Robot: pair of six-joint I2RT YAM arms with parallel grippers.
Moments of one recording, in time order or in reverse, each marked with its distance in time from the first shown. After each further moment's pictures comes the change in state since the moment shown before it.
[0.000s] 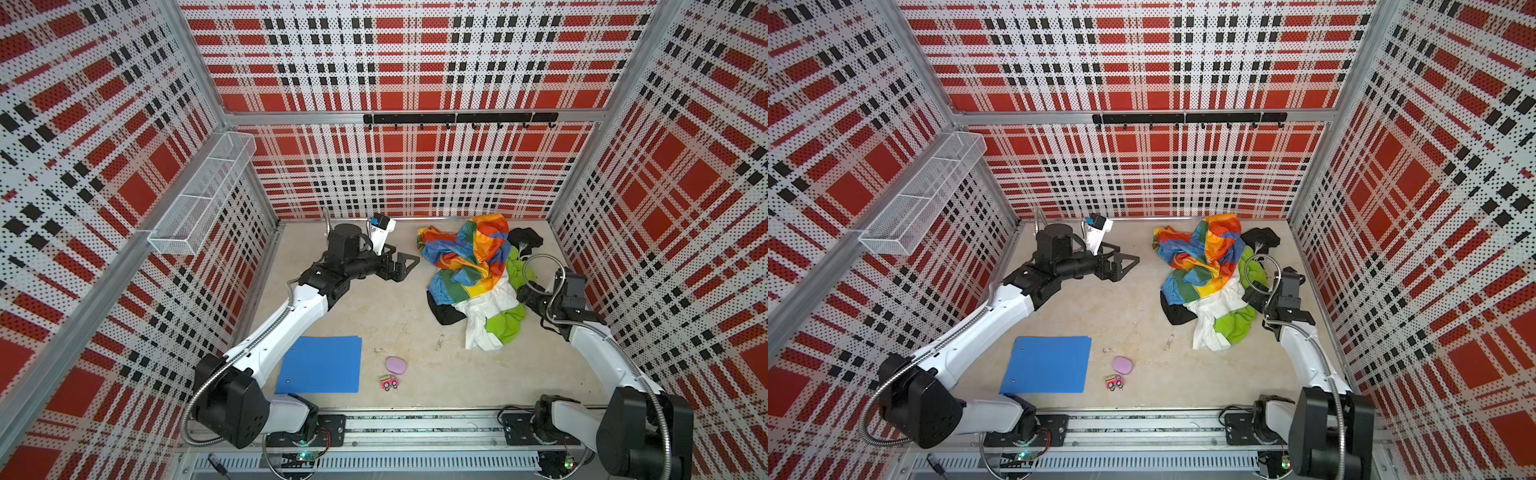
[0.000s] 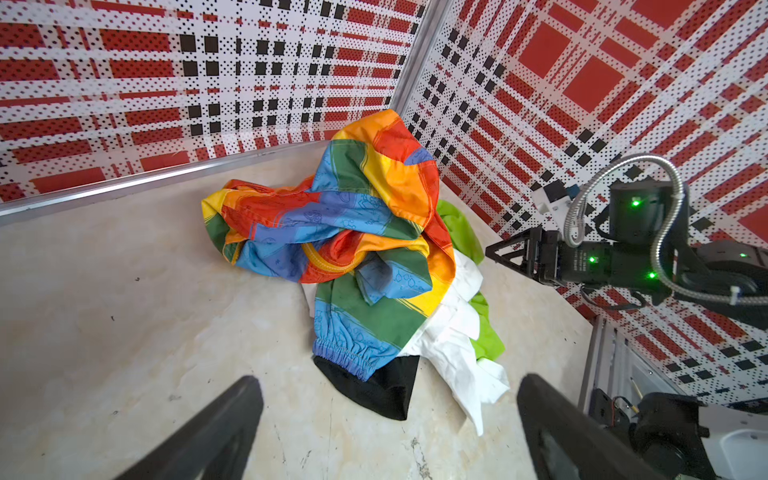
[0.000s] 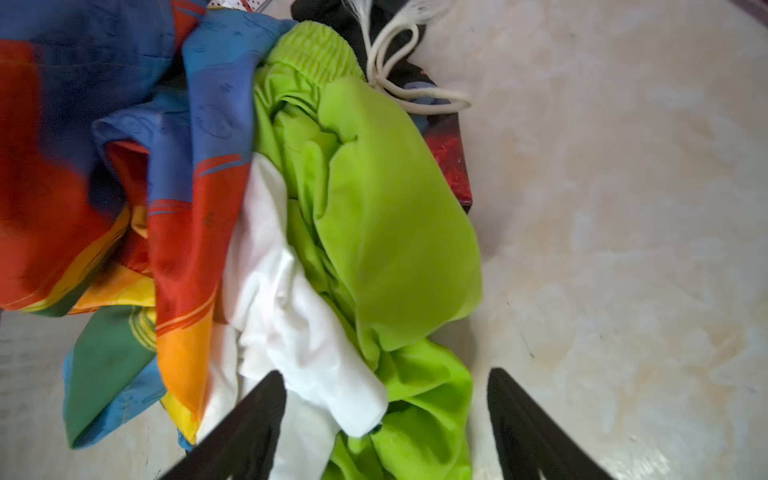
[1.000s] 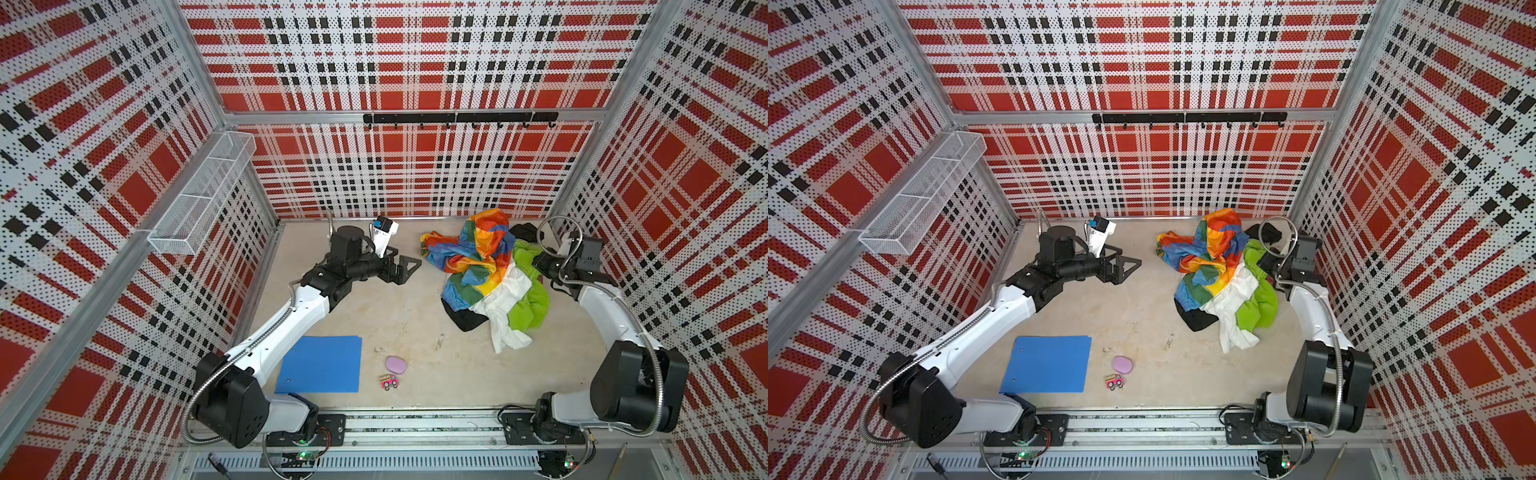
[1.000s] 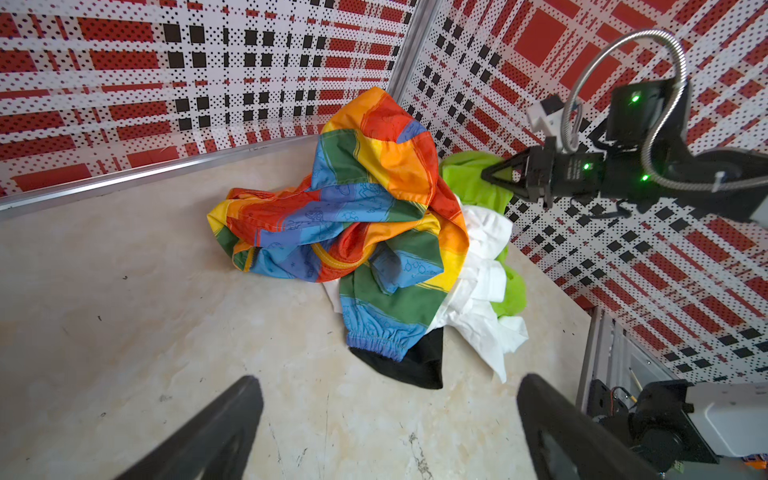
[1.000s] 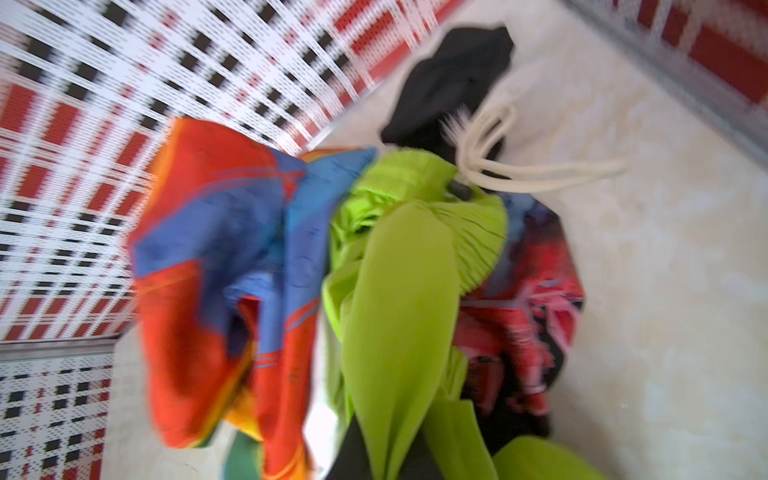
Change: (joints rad) left arm -0.017 0.000 -0.020 0.012 -0.003 0.009; right arm -0.055 0.211 0.425 -0.044 -0.116 -0.002
